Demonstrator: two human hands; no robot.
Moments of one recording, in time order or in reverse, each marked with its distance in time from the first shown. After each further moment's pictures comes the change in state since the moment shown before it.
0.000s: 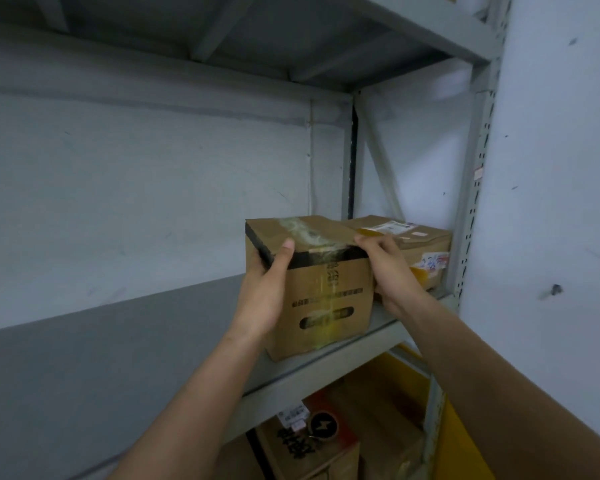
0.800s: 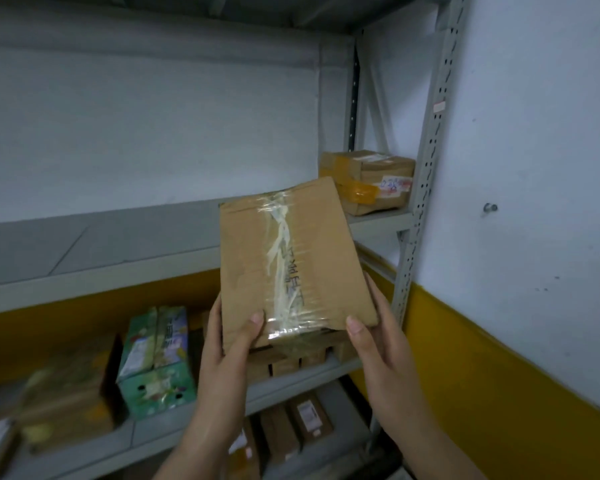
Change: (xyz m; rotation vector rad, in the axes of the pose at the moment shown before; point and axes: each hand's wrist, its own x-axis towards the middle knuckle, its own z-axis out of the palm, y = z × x) left_hand -0.370 -0.021 0.052 -0.153 0.329 -0.140; right_hand -0.336 0.082 -0.173 0.027 -0.295 -0.276
